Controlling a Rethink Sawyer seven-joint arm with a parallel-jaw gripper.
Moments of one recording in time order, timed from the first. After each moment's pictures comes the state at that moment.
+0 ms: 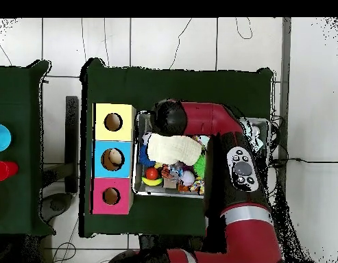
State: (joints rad) arm -0.30 -0.49 0.16 1.31 -0.25 0.53 1.57
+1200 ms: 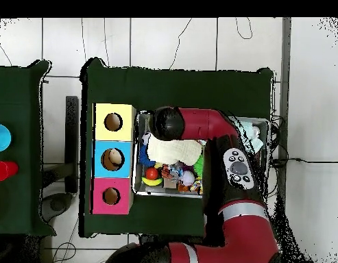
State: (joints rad) arm -0.30 -0.46 0.16 1.35 -0.25 0.53 1.57
